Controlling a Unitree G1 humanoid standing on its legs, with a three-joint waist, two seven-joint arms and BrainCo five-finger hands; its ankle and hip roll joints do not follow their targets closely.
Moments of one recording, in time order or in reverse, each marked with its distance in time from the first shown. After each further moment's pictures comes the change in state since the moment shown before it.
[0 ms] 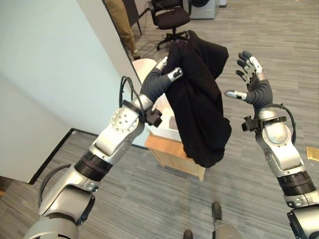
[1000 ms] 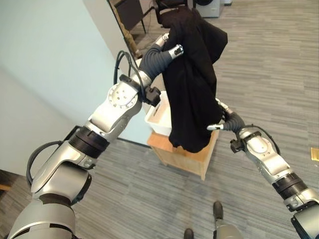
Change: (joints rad) left arm -0.271 0.057 -0.133 0.192 -0.048 0.000 -0.005; right arm -0.093 -0.064 0.361 0.293 -0.014 0.085 0.161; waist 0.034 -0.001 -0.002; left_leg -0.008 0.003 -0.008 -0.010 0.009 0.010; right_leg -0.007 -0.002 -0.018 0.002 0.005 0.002
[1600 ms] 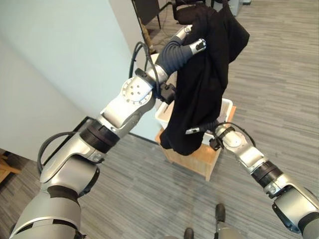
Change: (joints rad) left arm -0.050 -0.090 -0.041 -0.019 -0.001 -0.004 0.015; right arm -0.115 0.213 0.081 0.127 -0.041 0.013 -0.025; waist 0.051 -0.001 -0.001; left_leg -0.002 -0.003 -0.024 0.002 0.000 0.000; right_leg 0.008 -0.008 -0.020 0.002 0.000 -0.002
